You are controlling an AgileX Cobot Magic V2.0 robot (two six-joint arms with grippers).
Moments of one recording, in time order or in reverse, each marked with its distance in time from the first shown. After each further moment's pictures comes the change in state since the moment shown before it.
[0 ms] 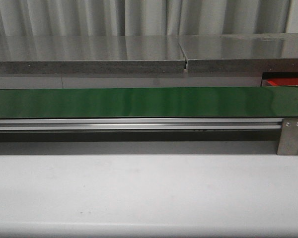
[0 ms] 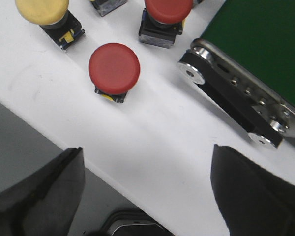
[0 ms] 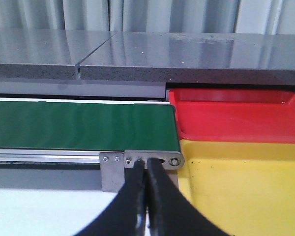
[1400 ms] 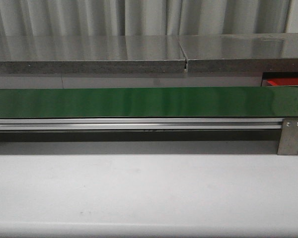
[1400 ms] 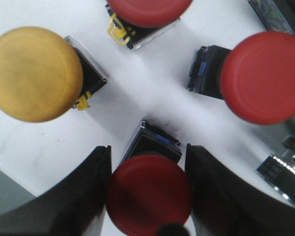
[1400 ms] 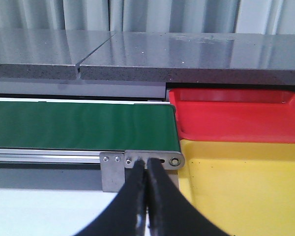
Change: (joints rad) left arm 0.060 0.410 -0.278 0.038 0.047 0.000; right arm 0.000 0.000 0.000 0.000 0.000 0.000
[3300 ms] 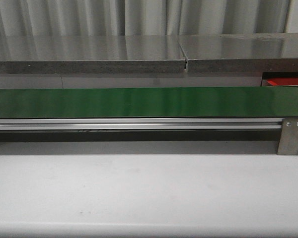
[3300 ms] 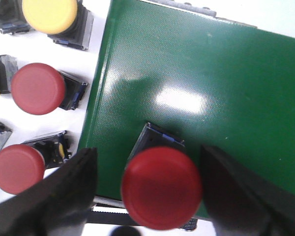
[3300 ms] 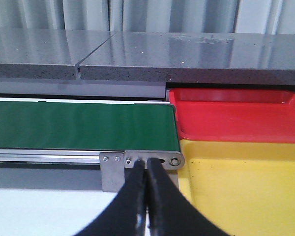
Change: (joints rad) left arm -0.293 0.070 -0.441 -0.035 0.288 0.174; right arm 0.000 0.000 0.000 0.000 0.000 0.000
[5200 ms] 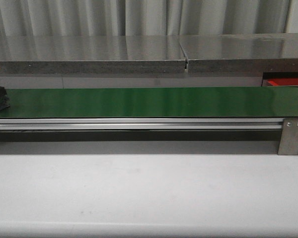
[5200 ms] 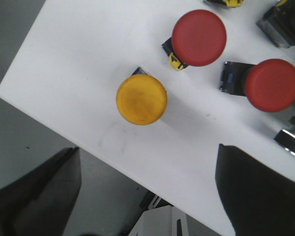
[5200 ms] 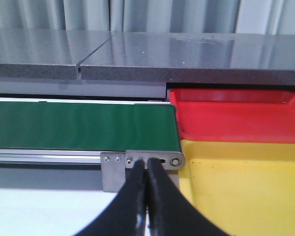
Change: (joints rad) left arm 0.408 -0.040 0.073 0.052 0.106 0.060; right arm 0.000 0.000 0.000 0.000 0.000 0.000
